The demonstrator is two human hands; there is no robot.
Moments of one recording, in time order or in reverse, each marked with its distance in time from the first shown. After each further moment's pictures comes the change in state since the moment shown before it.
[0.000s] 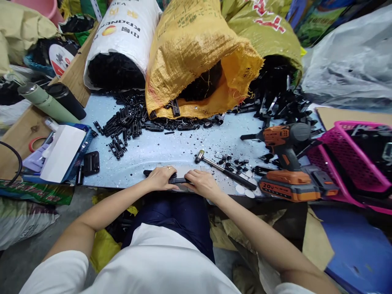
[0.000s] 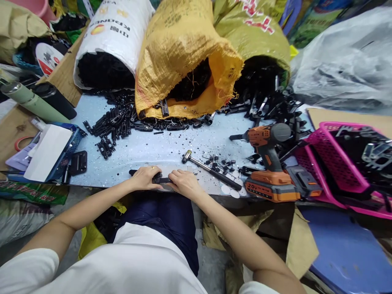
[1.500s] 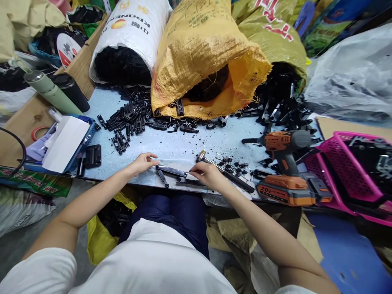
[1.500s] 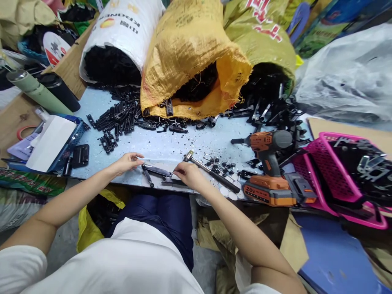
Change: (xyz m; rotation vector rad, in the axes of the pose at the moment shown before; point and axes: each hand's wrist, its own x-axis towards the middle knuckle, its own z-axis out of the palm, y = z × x) left_hand -0.025 -0.043 -0.043 -1.010 0.165 -0.774; right_hand 0.010 0.019 -0.022 0.457 0.011 0.186
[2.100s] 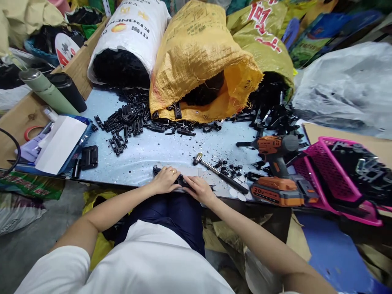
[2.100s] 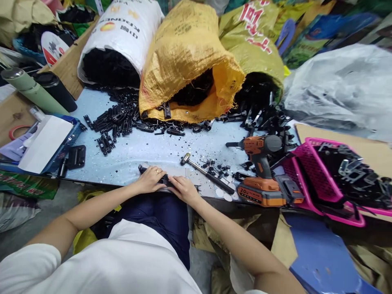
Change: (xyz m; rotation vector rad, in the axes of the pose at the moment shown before) left_hand -0.007 -0.014 0.091 1.143 -0.094 0.859; right_hand -0.034 0.038 0.069 -0.267 0.257 -0.385
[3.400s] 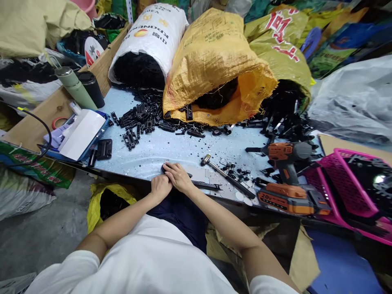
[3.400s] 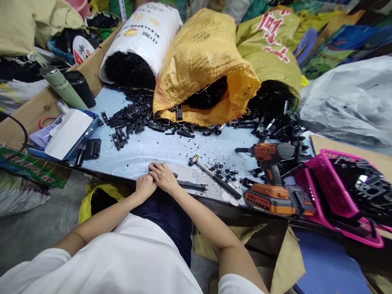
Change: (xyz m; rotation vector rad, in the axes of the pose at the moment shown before) left_hand -0.058 0.026 0.009 -0.080 0.055 -0.844; right_hand 0.090 -0.067 0.031 0.197 -0.079 0.054
